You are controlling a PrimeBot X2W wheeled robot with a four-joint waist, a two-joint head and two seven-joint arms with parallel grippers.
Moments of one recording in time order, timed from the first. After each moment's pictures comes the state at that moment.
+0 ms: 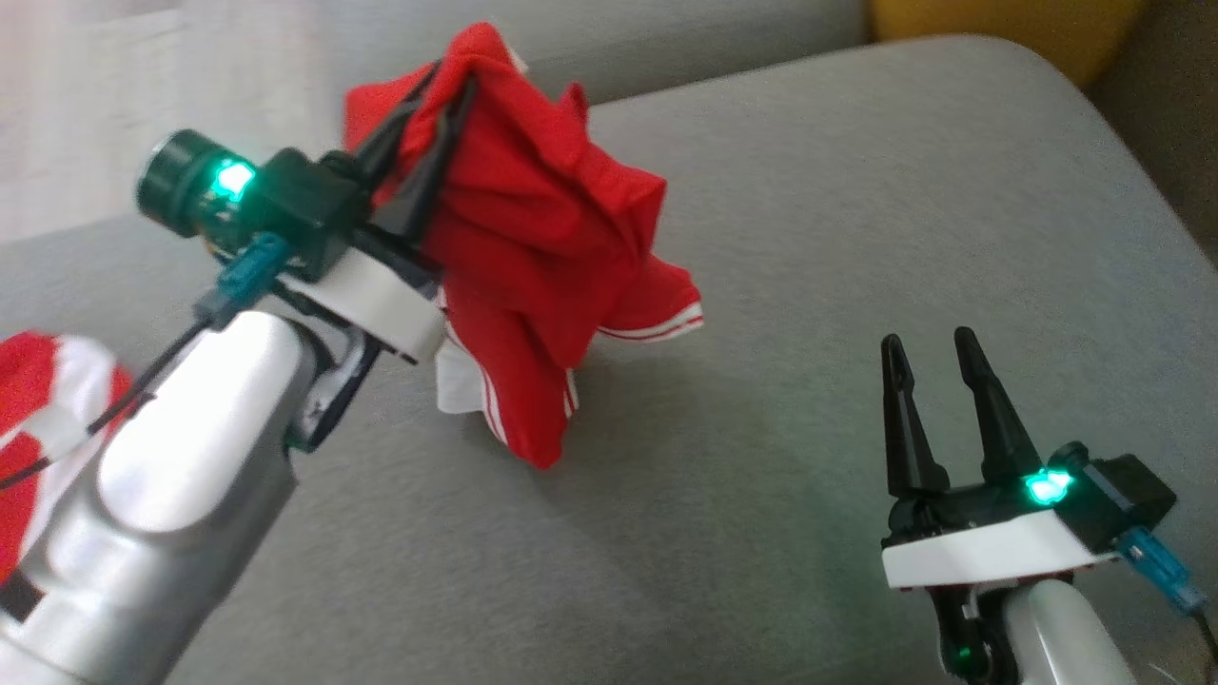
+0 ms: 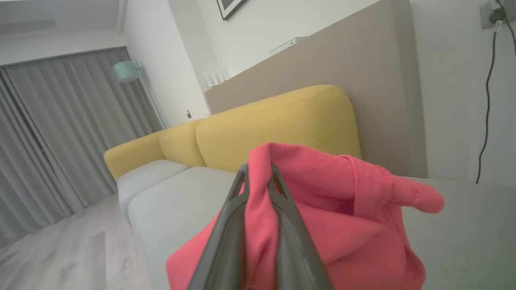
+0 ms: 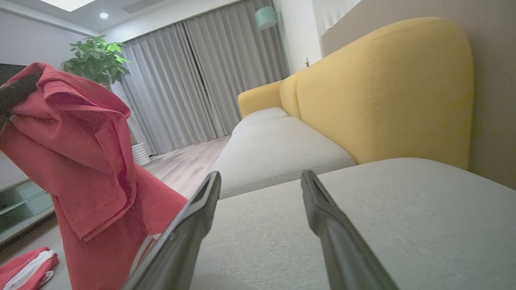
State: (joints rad) left arm -0.74 0.43 -0.69 0.15 -0.43 0.03 0.01; right arm -0.03 -0.04 0.15 0.09 0.30 0.12 -0.25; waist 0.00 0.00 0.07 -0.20
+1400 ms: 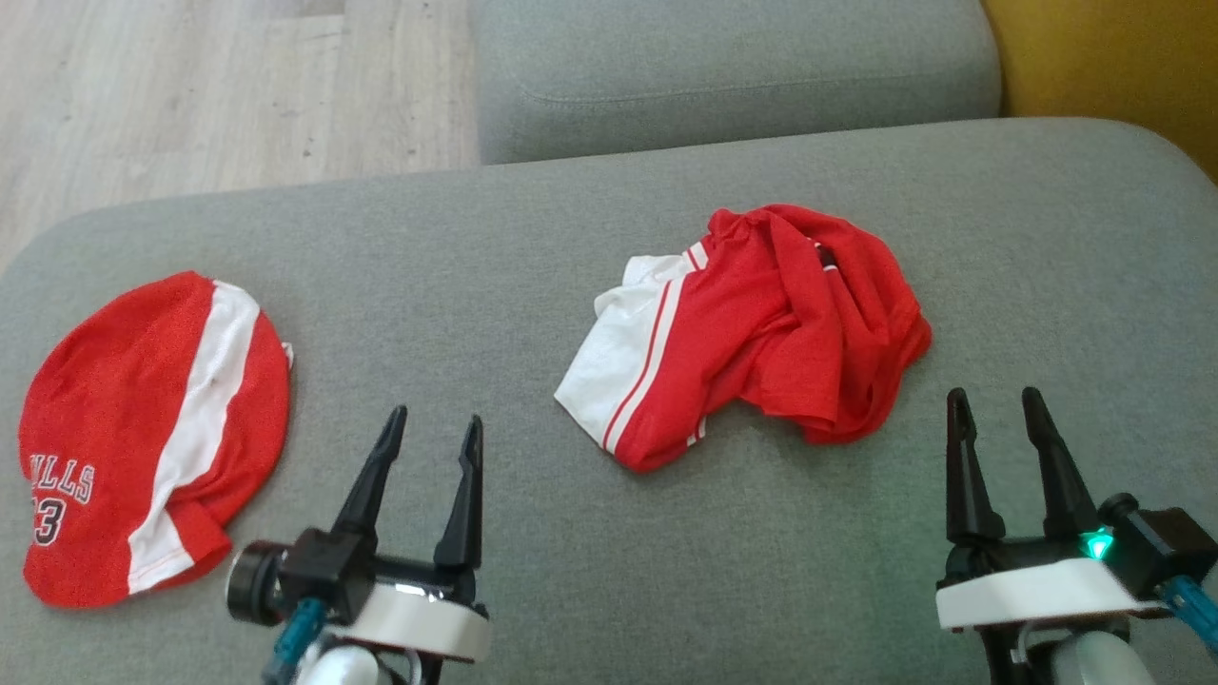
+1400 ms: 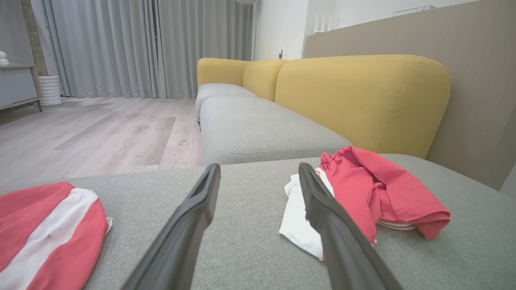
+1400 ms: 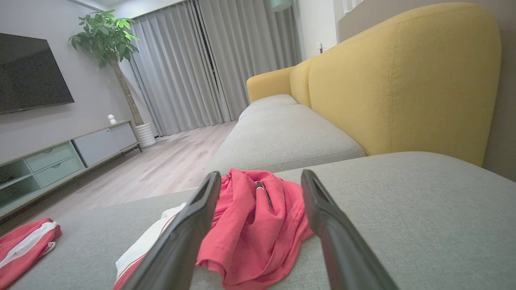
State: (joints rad) left arm -0.12 0.23 -0.52 0.18 -0.41 0.15 -0.25; right arm 0.05 -0.04 0.03 0.11 0.25 0.12 -0.25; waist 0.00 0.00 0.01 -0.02
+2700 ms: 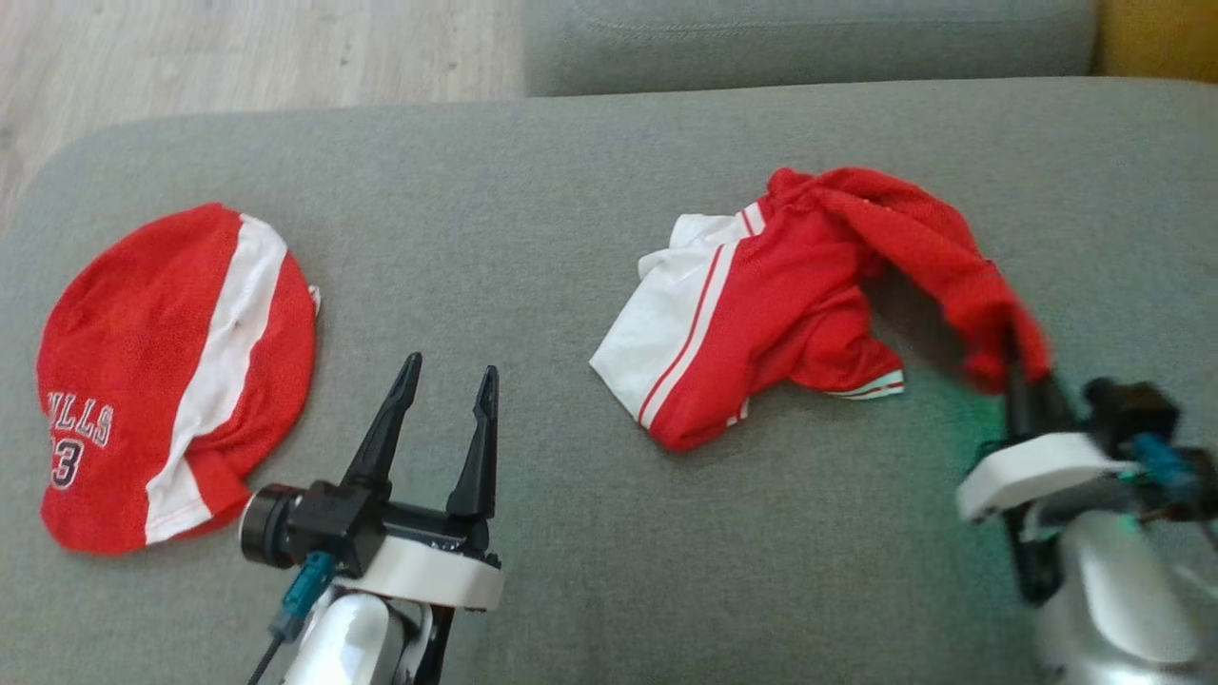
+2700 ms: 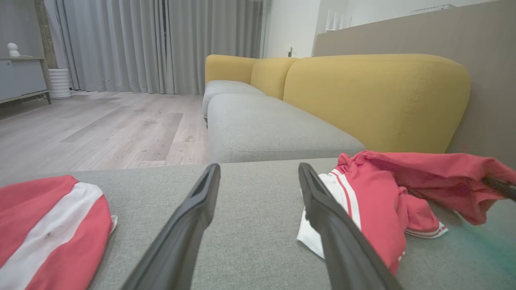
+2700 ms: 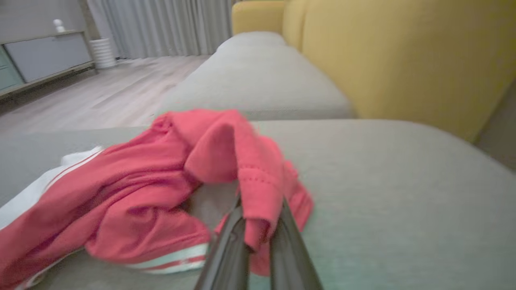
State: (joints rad) left arm -0.16 0.08 -0.35 0.24 -0.24 -0.01 -0.25; right arm -0.30 -0.05 -0.12 0.62 -0.01 0.12 -0.25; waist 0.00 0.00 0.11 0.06
